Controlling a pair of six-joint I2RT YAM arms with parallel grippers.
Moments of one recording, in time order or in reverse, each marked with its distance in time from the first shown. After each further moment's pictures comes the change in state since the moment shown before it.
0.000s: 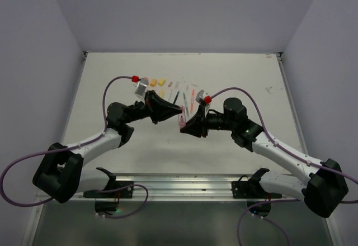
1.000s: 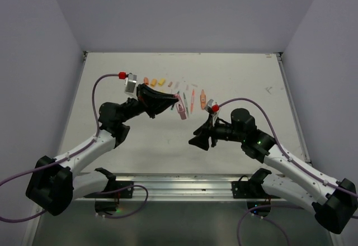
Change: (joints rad) left arm 0.003 -0.128 0.057 -0.028 -0.196 0.071; right arm 0.028 -0.203 -0.090 -0.275 0.142 0.038
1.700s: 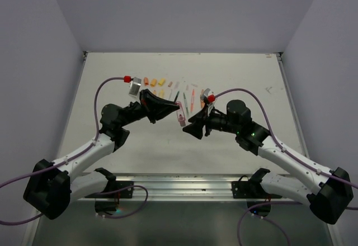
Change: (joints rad) left arm -0.027 -0.040 -0.045 -0.138 0.009 -0.022; right arm 0.000 0.109 0.095 0.104 0.084 -0.032
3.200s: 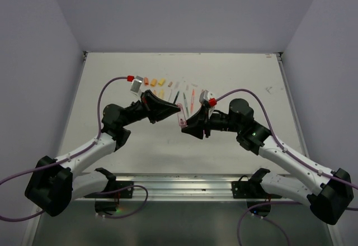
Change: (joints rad) left arm 0.000 0.029 -0.012 0.039 0.023 -0.199; right arm 0.000 -0.005 0.023 0.080 -0.169 -0.085
